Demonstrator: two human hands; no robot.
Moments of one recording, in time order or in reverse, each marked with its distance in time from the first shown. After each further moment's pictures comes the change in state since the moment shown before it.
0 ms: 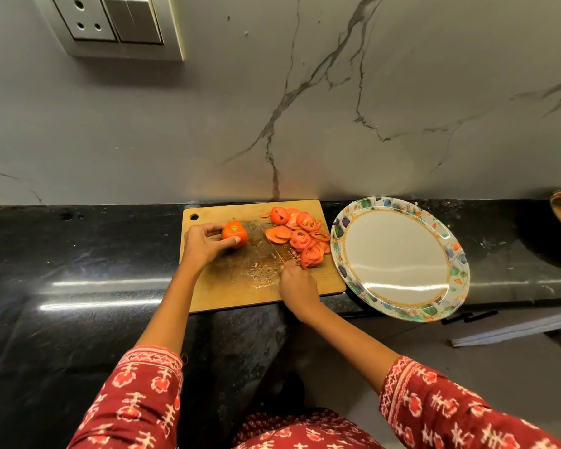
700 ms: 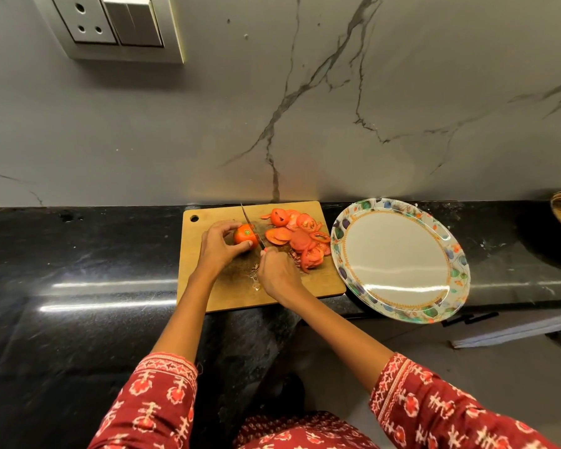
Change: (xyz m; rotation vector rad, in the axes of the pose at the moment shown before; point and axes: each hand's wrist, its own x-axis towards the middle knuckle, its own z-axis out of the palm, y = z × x) left_hand -0.003 0.004 0.023 0.120 -0.016 0.156; right_hand 0.010 -0.039 -0.025 0.214 -0.009 0.005
